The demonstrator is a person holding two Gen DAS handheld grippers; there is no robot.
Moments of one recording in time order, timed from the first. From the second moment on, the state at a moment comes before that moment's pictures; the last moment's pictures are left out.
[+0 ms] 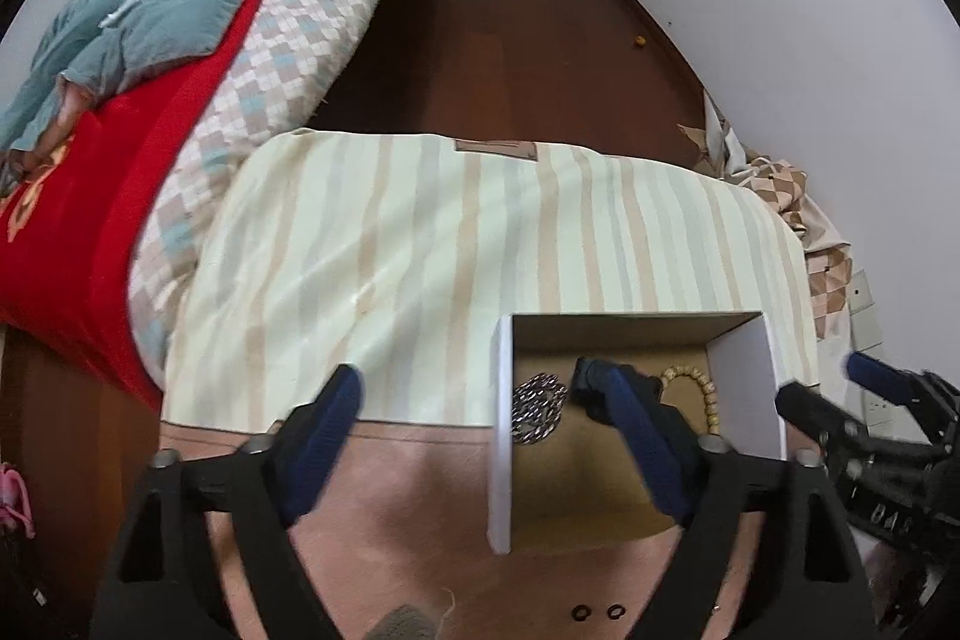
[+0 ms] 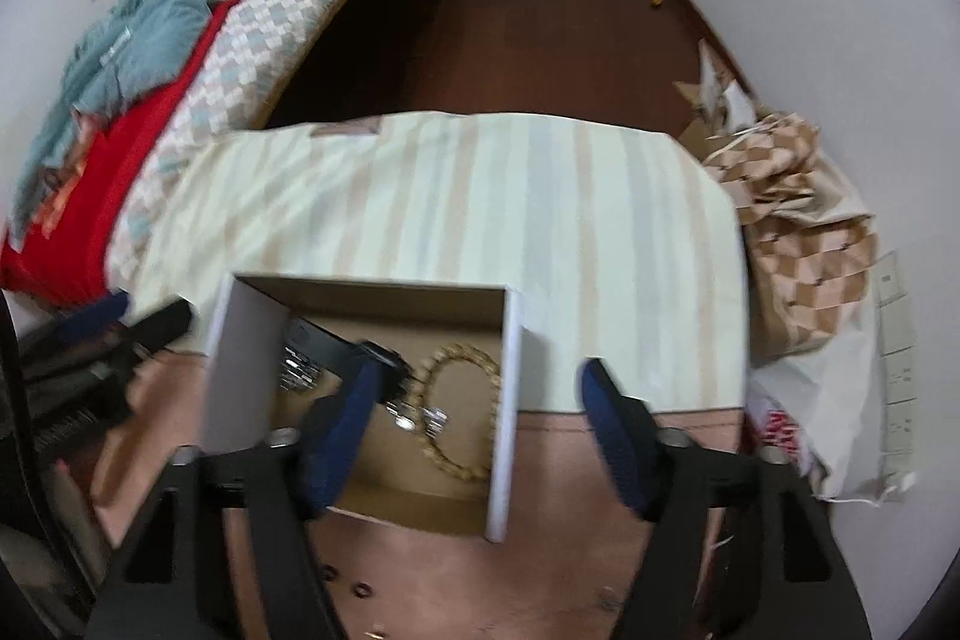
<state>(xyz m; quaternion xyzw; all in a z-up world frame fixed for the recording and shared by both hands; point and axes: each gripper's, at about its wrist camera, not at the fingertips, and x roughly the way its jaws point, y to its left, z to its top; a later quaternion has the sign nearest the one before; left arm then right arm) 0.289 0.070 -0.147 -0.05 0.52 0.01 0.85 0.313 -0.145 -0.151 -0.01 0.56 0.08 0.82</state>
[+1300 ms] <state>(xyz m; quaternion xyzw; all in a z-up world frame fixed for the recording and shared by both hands) 0.134 0.056 -0.049 -0.01 0.41 0.06 0.91 0.159 -0.143 -0.041 -0.03 0.44 0.02 0.90</state>
